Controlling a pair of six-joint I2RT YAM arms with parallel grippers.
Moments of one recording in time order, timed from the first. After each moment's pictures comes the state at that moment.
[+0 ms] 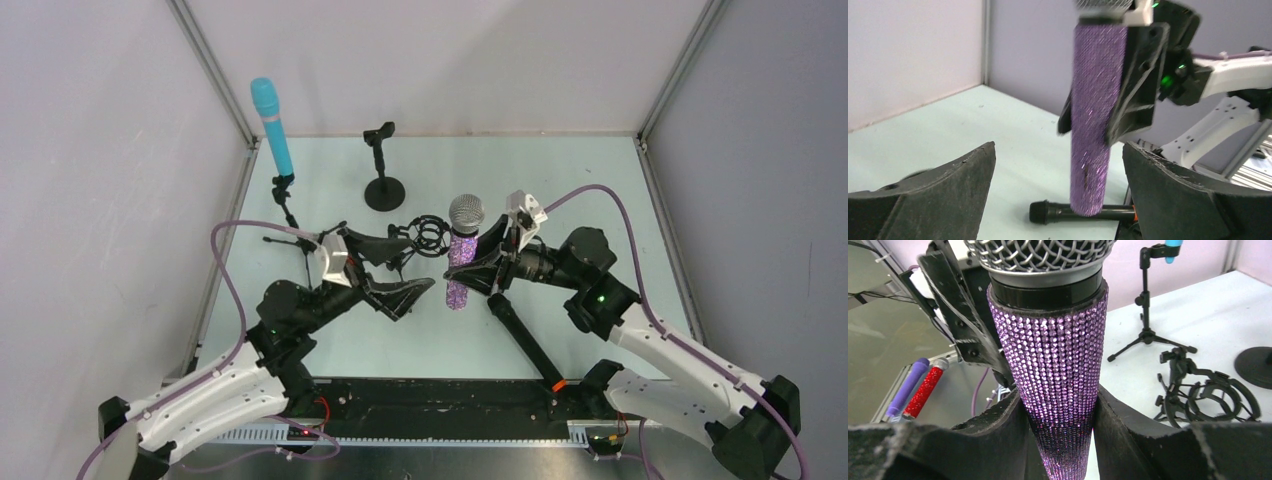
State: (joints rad) left arm -0.90 0.63 0.52 0.47 0.19 -0.28; right arm 0.75 0.92 0.75 0.34 -0.65 0.37
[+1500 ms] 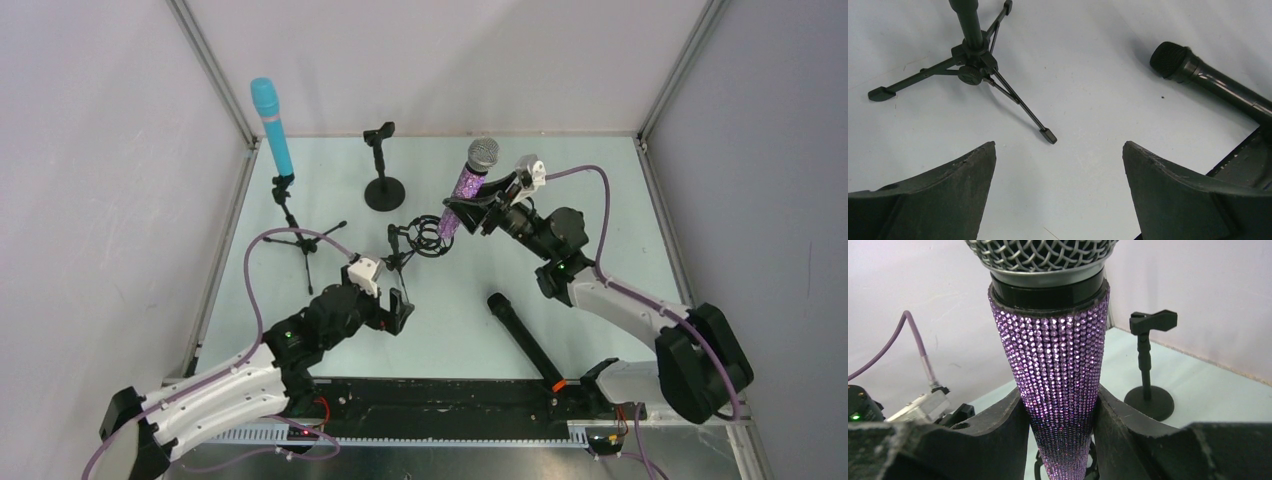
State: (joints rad) left arm -0.90 0.65 0.34 -0.10 -0.21 -0.34; right arm 0.57 1.29 0.71 0.94 -0.39 0.40
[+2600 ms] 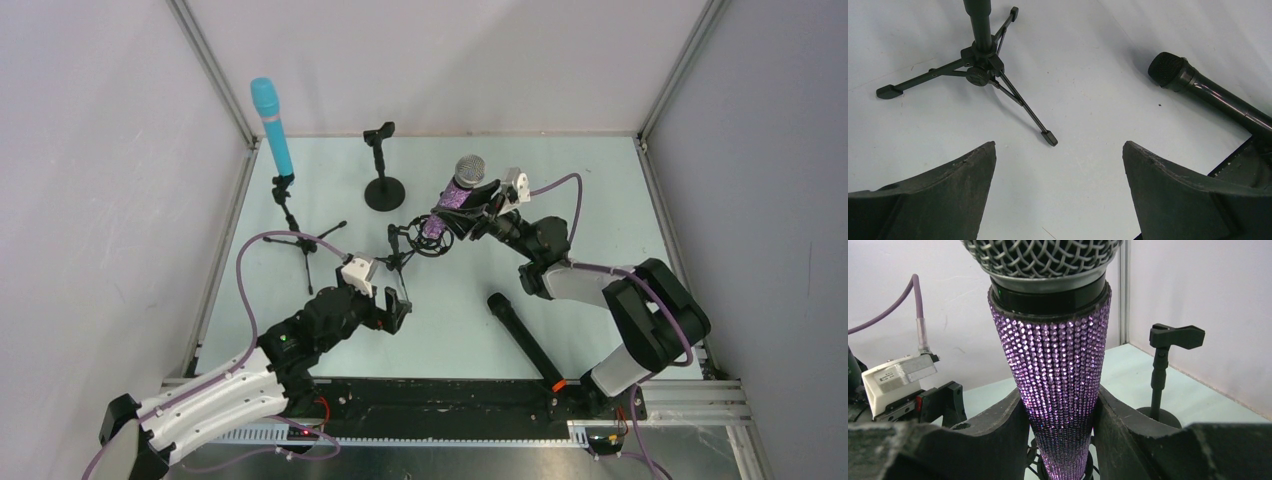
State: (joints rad) left arm -0.90 0.59 0.33 -0.12 -0.23 -0.37; right arm 0.56 1.57 0.69 1.38 -0.52 0.37
